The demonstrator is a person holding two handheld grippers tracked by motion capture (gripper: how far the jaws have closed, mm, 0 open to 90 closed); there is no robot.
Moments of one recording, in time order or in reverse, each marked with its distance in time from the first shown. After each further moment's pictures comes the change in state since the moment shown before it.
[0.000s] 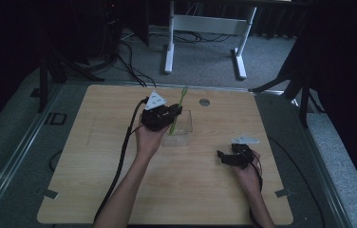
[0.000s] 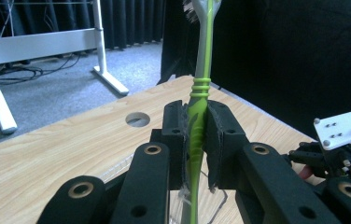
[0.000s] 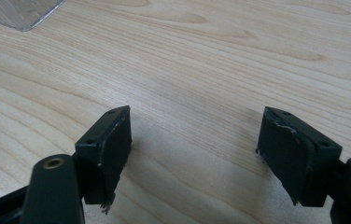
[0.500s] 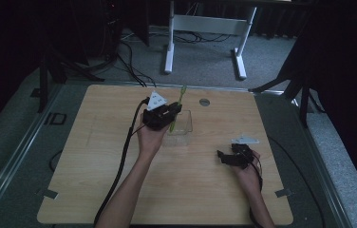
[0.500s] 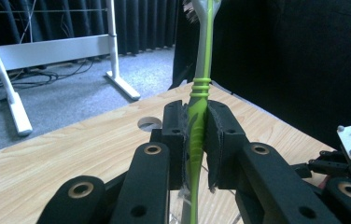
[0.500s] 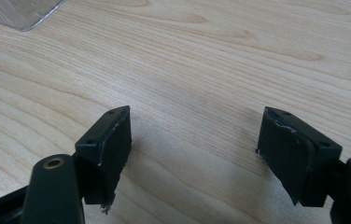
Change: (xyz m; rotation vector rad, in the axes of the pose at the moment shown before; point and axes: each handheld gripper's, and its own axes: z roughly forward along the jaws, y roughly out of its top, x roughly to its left) left arm 0.003 -0.005 0.009 -0.027 0.056 0.000; right arm 0.000 0.000 0.000 0.000 0.000 0.000
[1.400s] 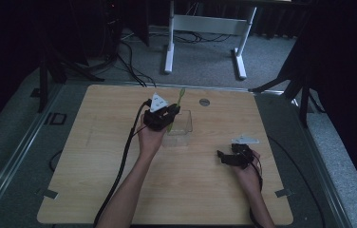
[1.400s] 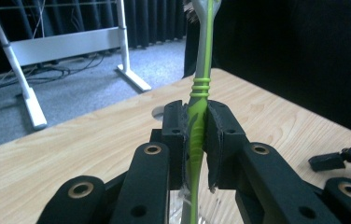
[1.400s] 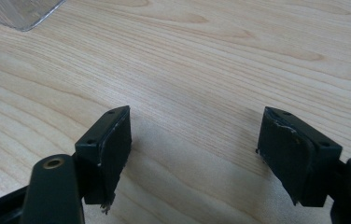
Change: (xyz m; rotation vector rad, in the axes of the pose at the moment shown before) left arm 0.010 -0.018 0.016 0.040 0.042 0.027; right arm 0.000 0.000 0.000 0.000 0.000 0.000
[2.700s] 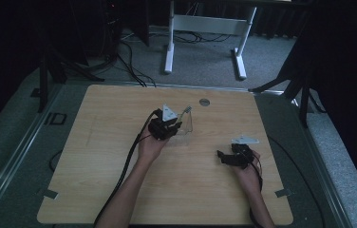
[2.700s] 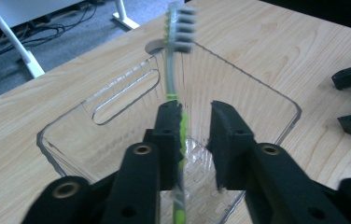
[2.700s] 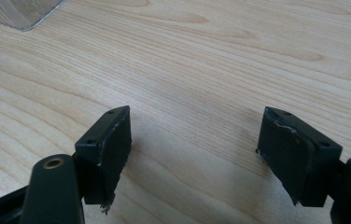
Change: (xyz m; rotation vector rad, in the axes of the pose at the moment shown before) left arm -0.015 -0.025 0.015 0.227 0.010 0.125; right arm 0.000 0.000 0.000 0.000 0.000 -0.001
